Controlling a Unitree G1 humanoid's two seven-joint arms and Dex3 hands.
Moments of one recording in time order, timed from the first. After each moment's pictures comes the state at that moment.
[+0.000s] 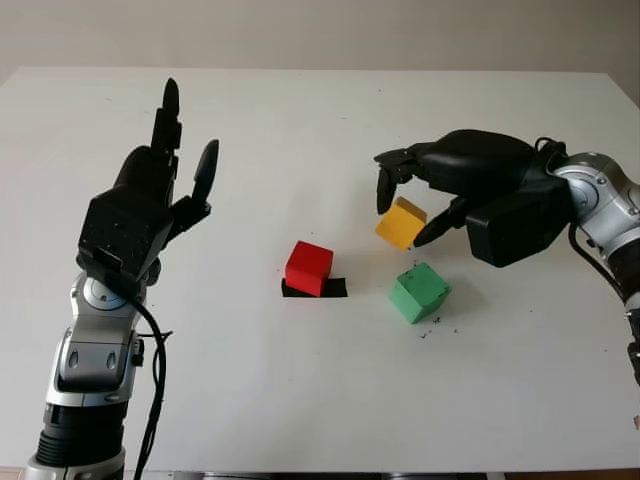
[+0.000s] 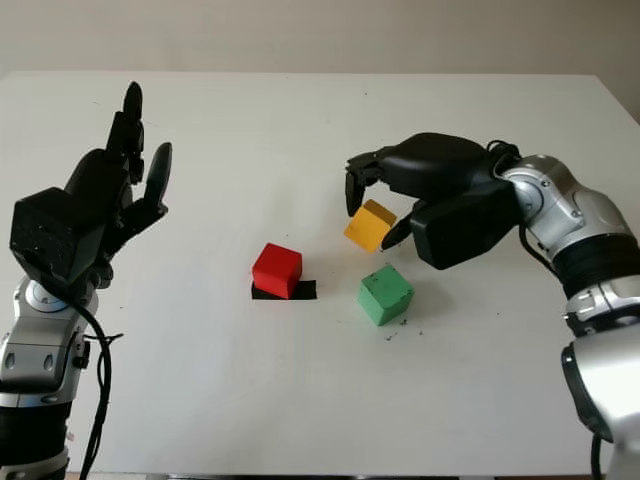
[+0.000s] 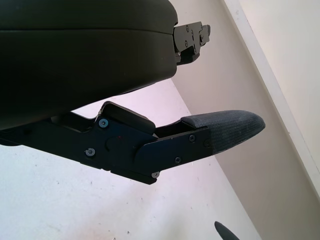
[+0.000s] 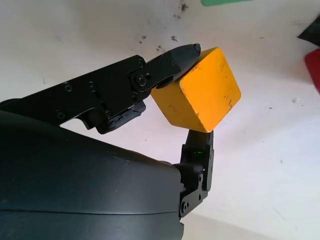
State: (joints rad) left arm -0.35 0.32 0.12 -0.18 0.11 0.28 -0.12; right arm -1.02 -0.74 0.42 0.79 -0.49 -0.71 0.51
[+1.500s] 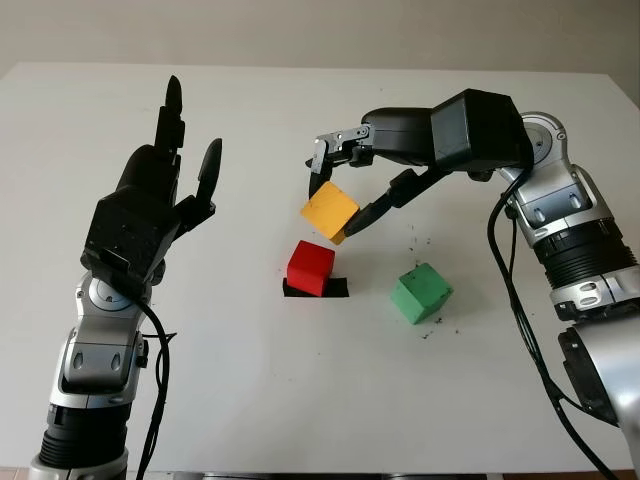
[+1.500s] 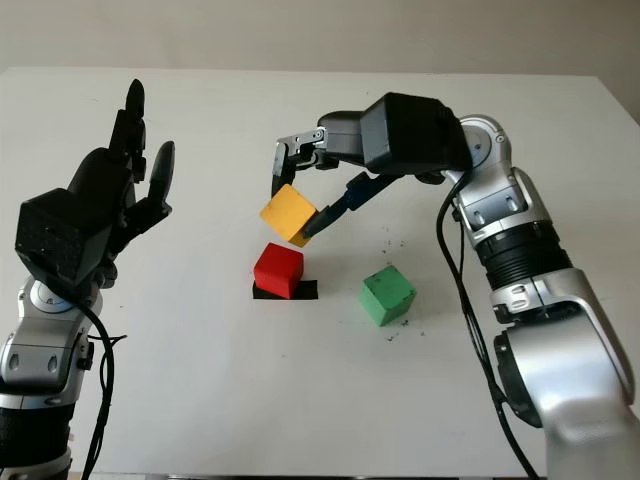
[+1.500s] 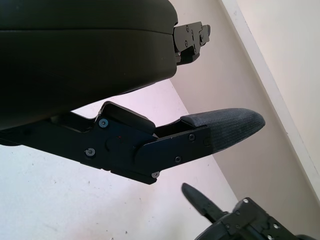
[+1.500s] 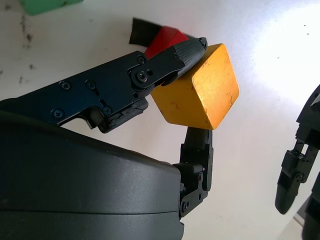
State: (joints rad) left arm -0.35 0.31 0.10 -0.20 0.13 0.29 -0.10; right arm -1.03 -0.48 0.27 0.61 -0.09 -0.06 0.98
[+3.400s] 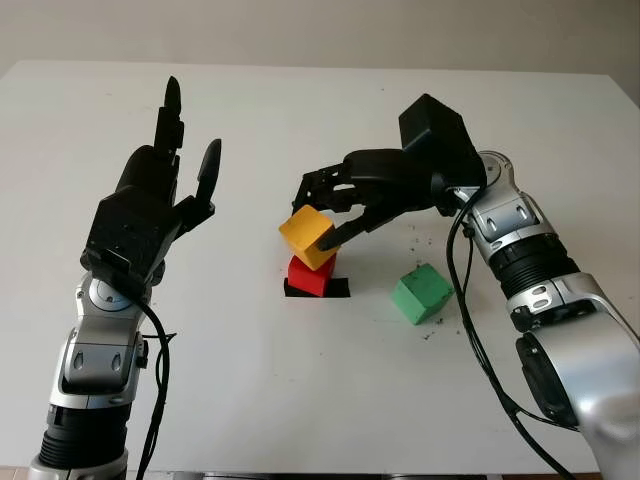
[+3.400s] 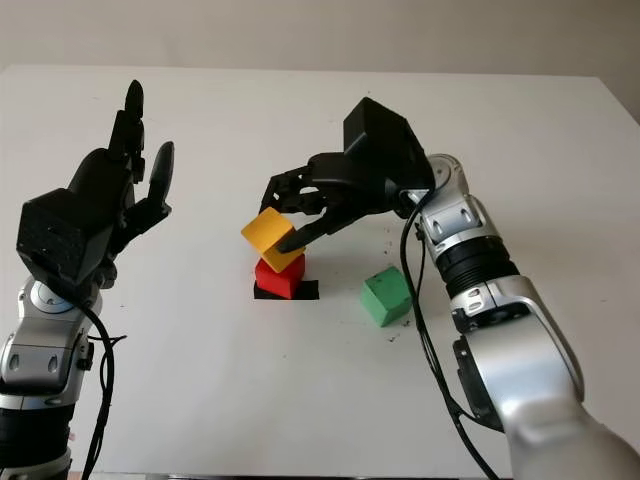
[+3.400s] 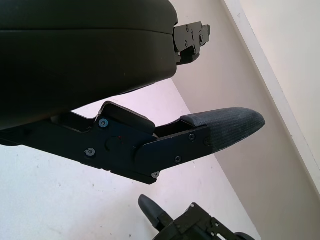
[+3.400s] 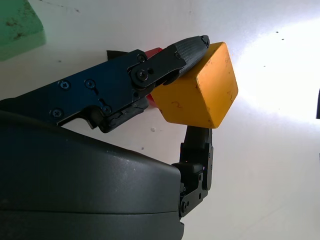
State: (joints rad) left arm -0.35 0.31 0.10 -0.20 0.14 0.30 -0.10; right arm -1.03 -0.36 0.24 0.80 -0.10 0.02 1.00
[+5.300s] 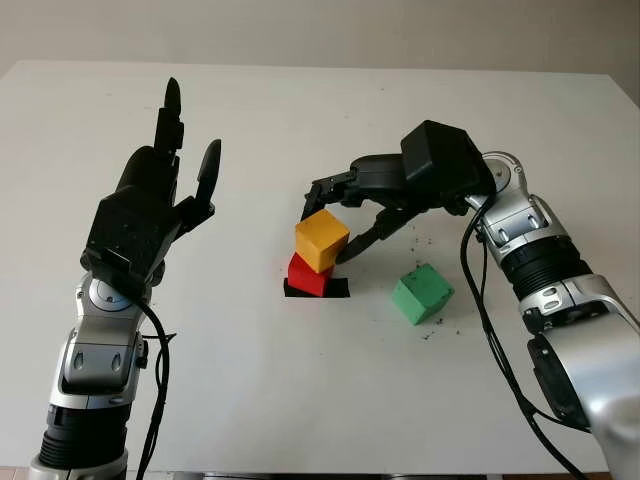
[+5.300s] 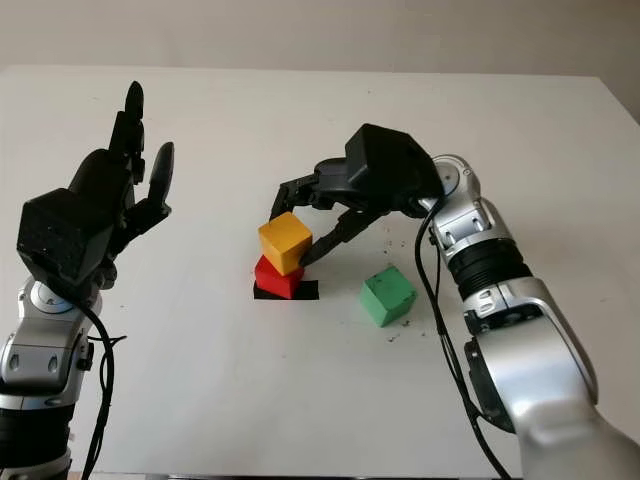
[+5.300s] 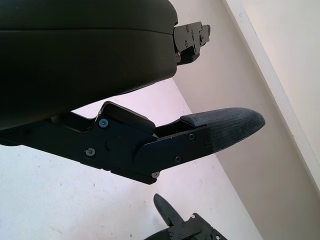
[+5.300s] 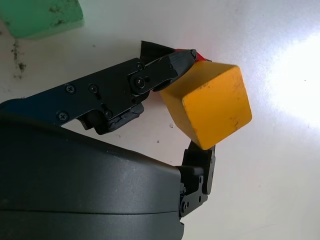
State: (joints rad) left arm -0.35 0.31 0.10 -0.20 0.14 0.30 -0.10; right arm -1.02 -0.41 0.27 0.80 -0.20 -0.23 0.99
